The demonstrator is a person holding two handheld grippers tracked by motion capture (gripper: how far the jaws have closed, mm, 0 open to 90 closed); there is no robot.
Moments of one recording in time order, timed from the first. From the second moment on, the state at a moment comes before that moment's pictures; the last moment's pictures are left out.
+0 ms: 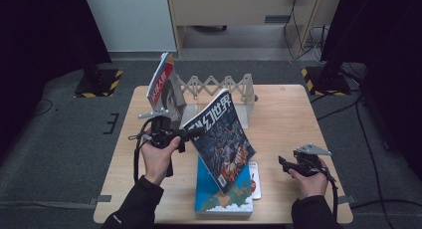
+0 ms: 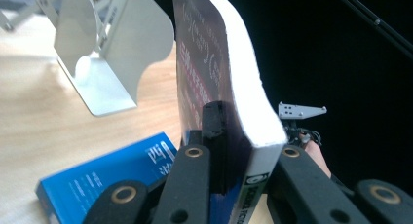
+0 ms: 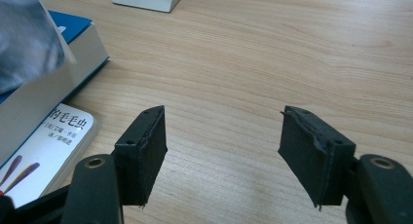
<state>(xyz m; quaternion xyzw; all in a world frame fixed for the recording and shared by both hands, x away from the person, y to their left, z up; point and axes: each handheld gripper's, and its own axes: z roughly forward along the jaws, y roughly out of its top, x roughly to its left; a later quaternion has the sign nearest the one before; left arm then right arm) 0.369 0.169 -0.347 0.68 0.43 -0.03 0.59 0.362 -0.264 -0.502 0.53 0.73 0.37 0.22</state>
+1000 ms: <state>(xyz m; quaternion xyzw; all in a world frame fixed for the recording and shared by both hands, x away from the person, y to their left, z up) 0.381 0.232 -0.266 0.64 0.46 0.13 0.60 0.370 -0.269 -0.528 0.54 0.76 0.30 0.19</state>
